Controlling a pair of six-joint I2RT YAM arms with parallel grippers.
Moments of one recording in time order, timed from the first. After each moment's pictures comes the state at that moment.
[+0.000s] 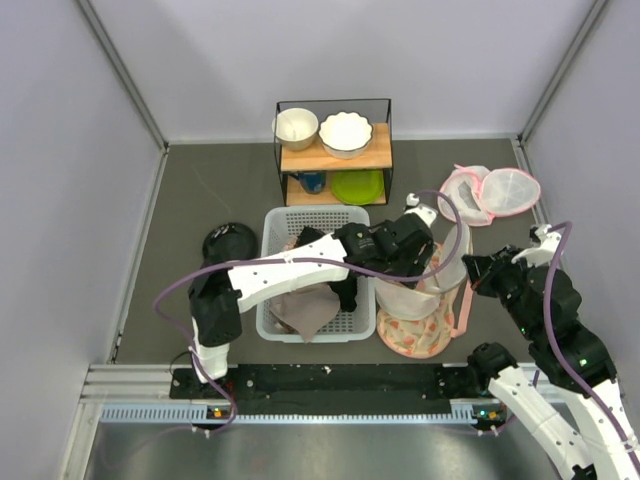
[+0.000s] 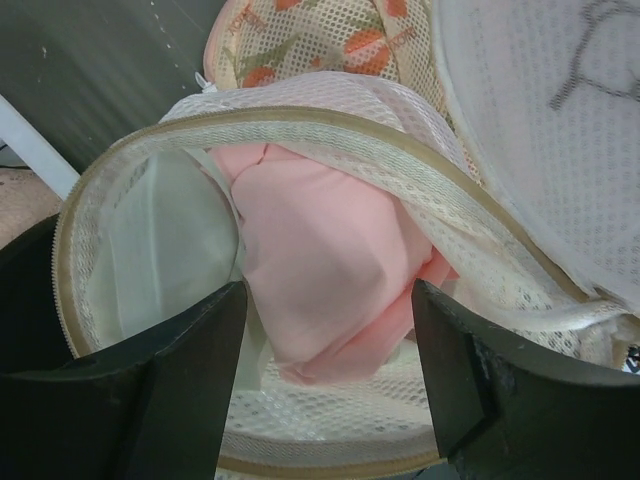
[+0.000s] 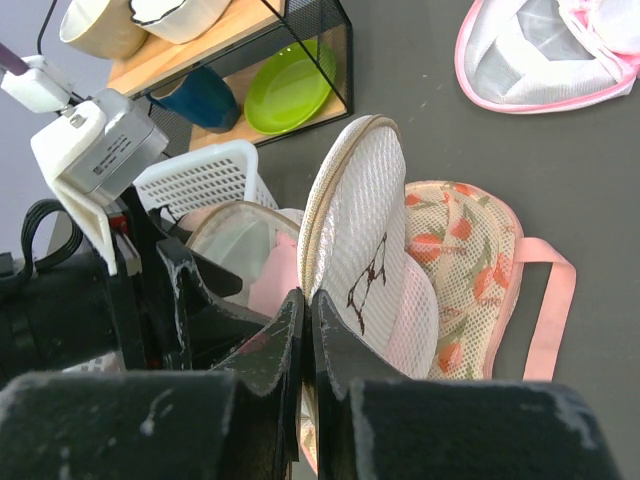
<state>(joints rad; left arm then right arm) -1.16 1.88 1.74 -0.72 -0.22 -0.47 0.44 0.34 0.82 -0.75 0.23 0.59</state>
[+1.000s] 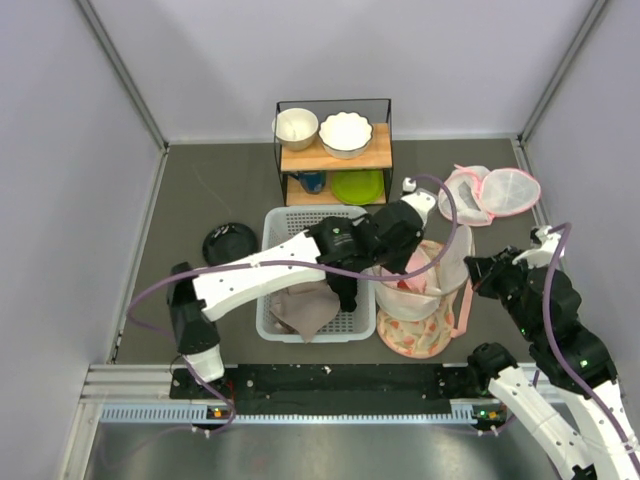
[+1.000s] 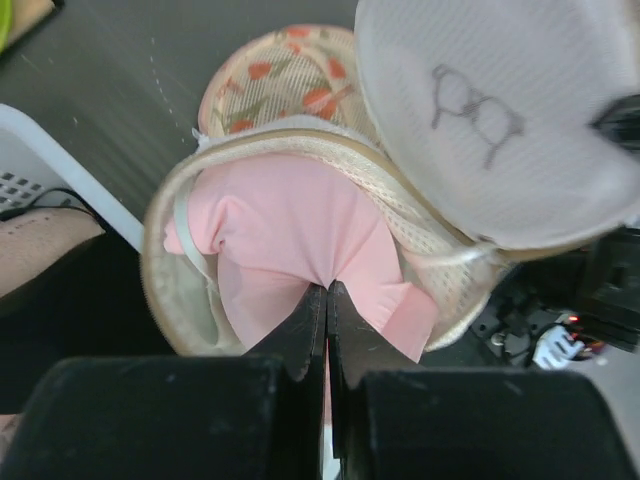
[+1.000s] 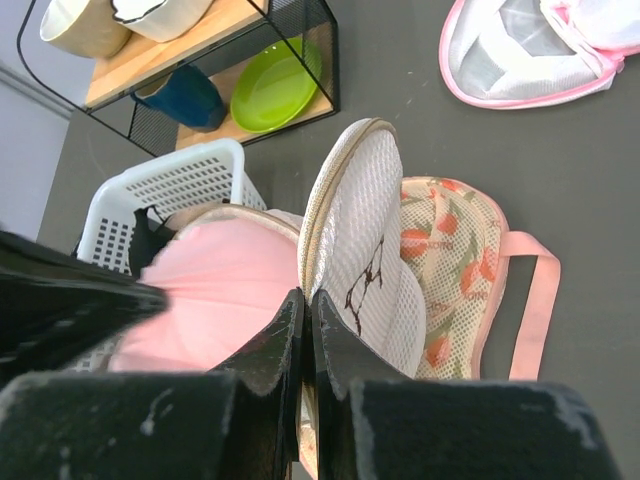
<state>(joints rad) -1.18 1.79 1.78 -0.73 -0.22 -0.42 0.44 0.34 0.83 -0.77 0.25 0.58</state>
